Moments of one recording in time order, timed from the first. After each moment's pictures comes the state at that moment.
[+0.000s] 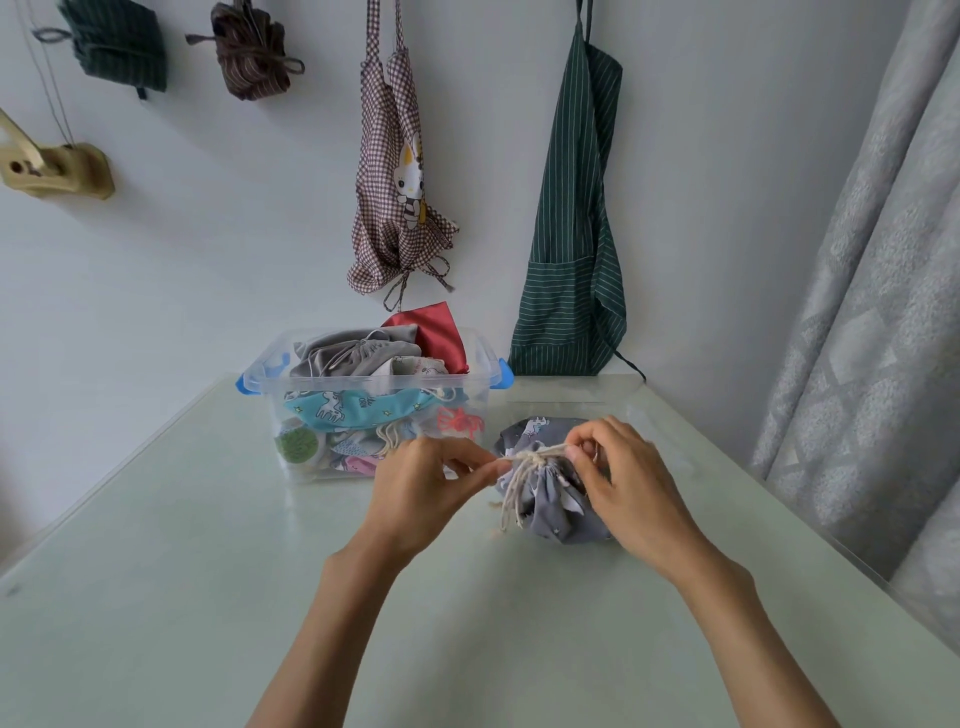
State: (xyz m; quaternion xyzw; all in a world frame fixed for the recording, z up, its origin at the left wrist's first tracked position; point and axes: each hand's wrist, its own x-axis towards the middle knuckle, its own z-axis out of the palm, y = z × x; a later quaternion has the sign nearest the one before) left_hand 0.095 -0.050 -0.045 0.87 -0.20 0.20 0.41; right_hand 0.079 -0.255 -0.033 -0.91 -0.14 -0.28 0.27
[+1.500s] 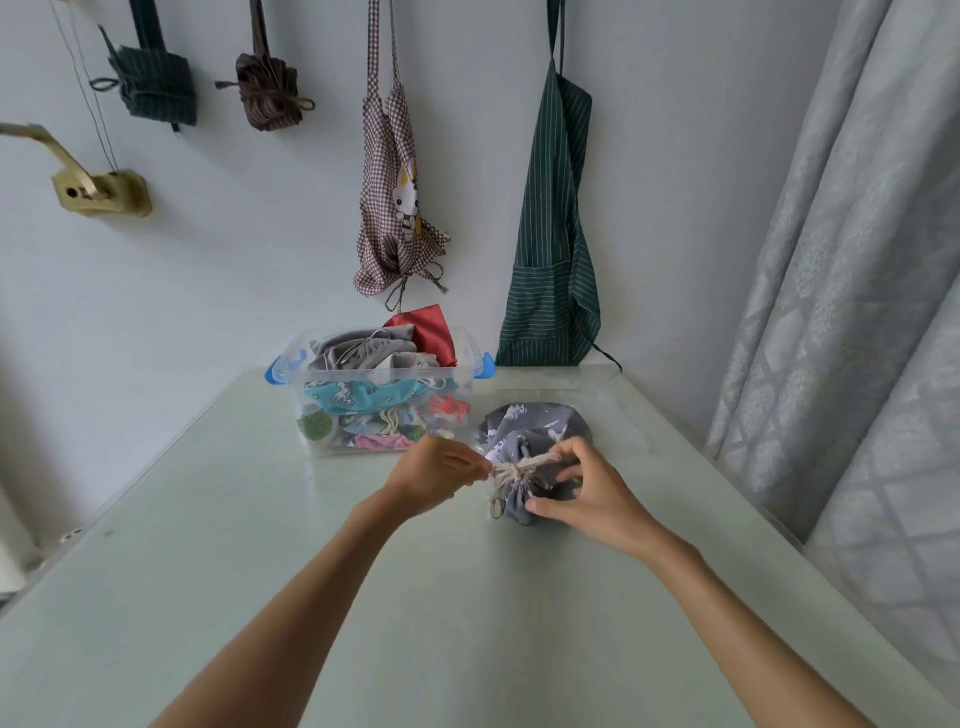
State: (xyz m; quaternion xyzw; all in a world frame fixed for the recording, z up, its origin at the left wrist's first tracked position) left_hand 0.070 -0.064 -0.030 0.89 -0.14 -0.01 0.44; right_hand 0.039 -0.275 -0.044 -0.90 -0.09 -0.07 0.43
